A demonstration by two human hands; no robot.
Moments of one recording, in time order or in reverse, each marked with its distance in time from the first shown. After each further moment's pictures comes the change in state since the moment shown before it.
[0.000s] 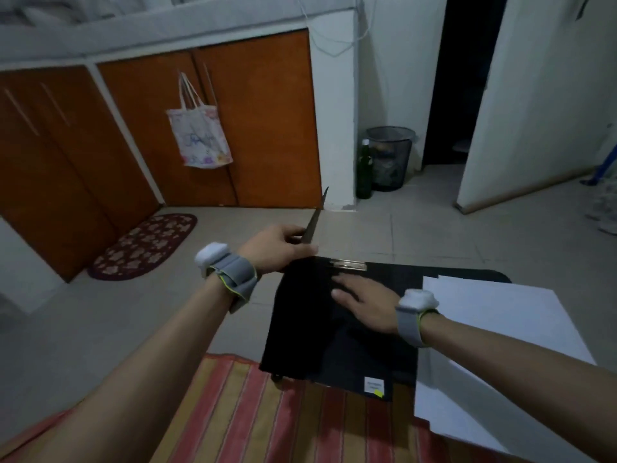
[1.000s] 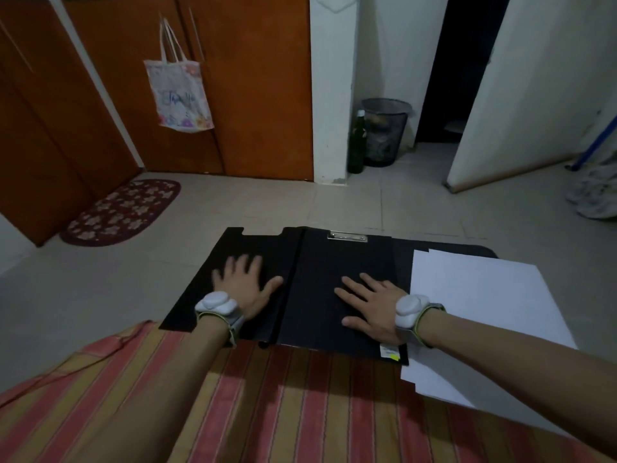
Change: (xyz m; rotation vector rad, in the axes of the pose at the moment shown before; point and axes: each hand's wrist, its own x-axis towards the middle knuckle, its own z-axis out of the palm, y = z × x) left_hand 0.006 -0.173 0.081 0.671 0.191 -0.143; right_hand -0.034 0.067 0.050 -0.602 -0.341 0.009
